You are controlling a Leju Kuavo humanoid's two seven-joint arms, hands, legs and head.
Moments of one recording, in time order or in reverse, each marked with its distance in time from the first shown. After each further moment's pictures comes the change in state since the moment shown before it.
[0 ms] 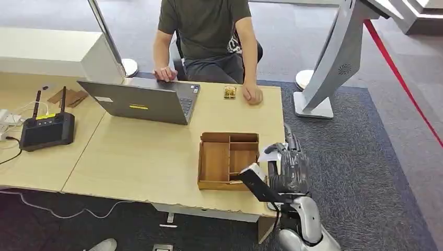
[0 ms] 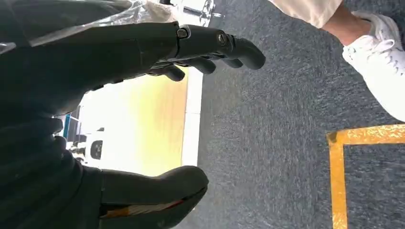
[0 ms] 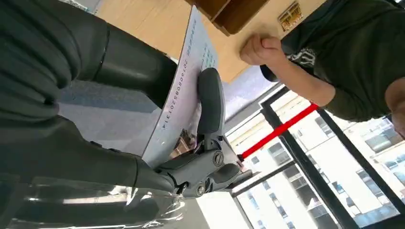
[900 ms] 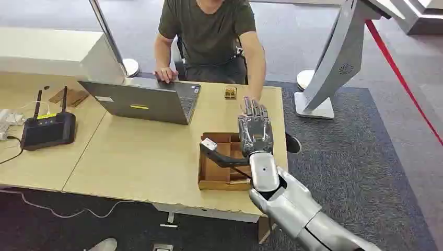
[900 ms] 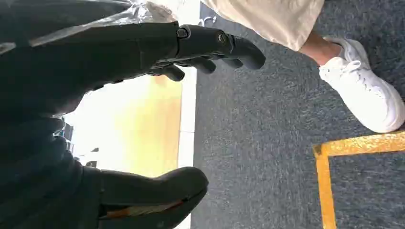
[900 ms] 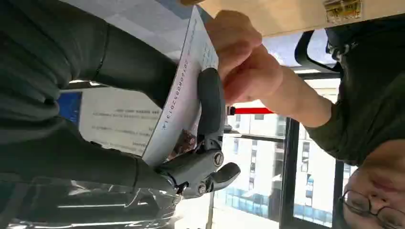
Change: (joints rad) left arm -0.065 -0.014 -0.022 0.000 -0.088 -0.019 0.059; right arm -0.414 0.233 0.209 0.455 0.351 0.413 0.259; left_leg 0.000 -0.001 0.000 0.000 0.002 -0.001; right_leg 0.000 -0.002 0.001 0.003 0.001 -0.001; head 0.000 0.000
